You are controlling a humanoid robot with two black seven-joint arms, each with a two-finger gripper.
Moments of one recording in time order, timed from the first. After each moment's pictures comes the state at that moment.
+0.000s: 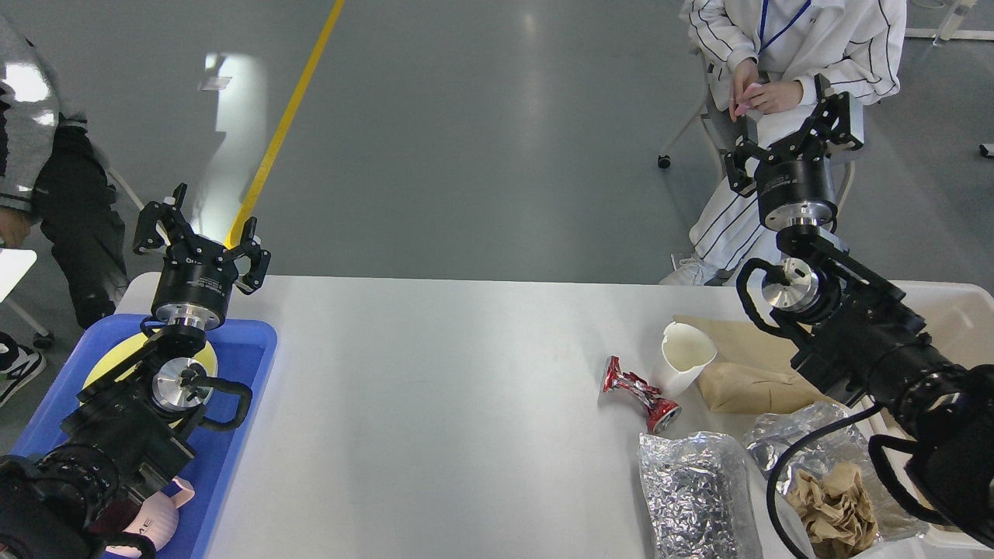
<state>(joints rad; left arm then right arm) -0.74 0.19 -0.77 -0.27 -0.12 -0.52 -0.56 0.96 -0.19 0.57 0.36 0.17 0.21 0.68</state>
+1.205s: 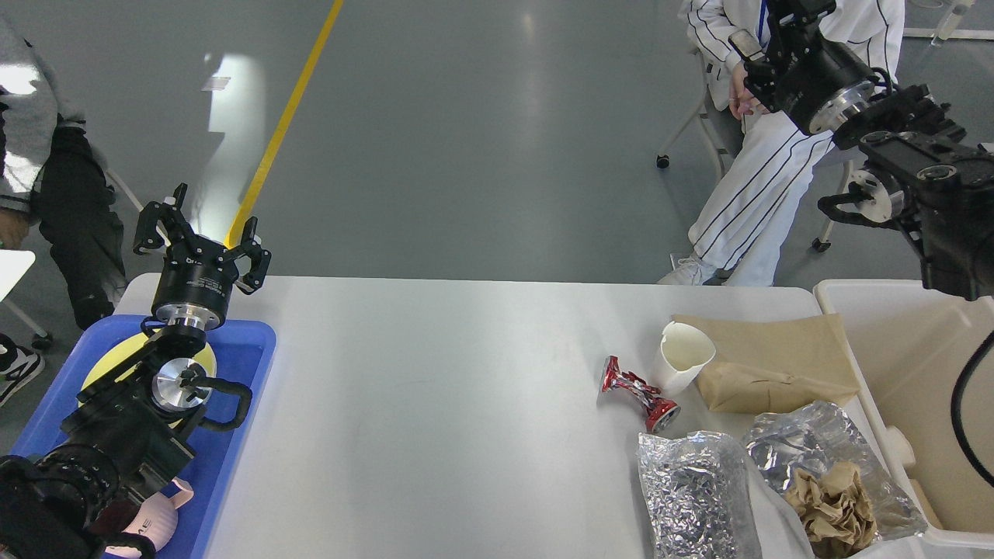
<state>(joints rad) -0.74 0.19 -0.77 -0.27 -0.12 -0.53 -0.56 1.40 -0.33 -0.53 0.38 0.07 0.23 0.68</state>
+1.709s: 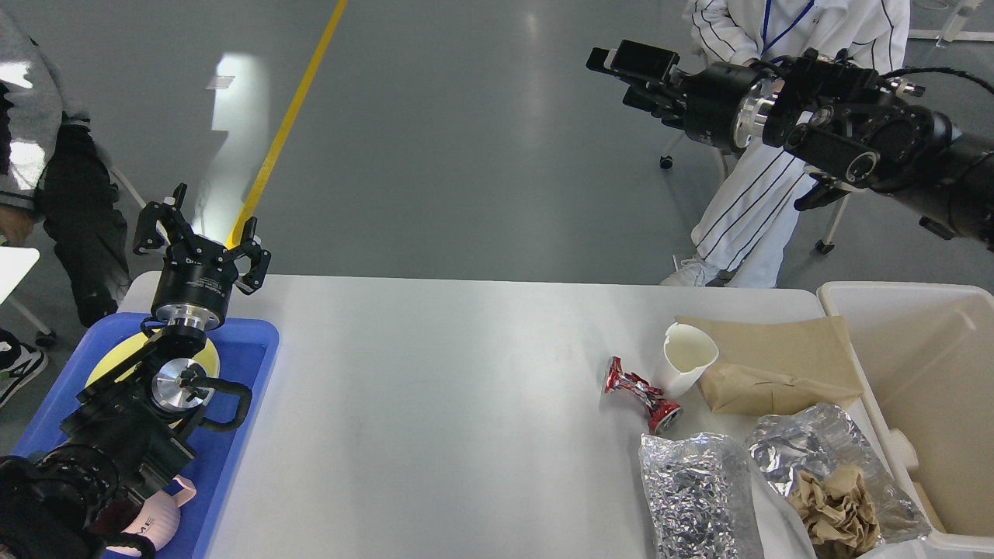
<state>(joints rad) -0.74 0.19 -0.77 -0.27 -0.12 -0.53 -0.56 1.58 -0.25 -0.88 0.59 -0.08 0.23 0.68</state>
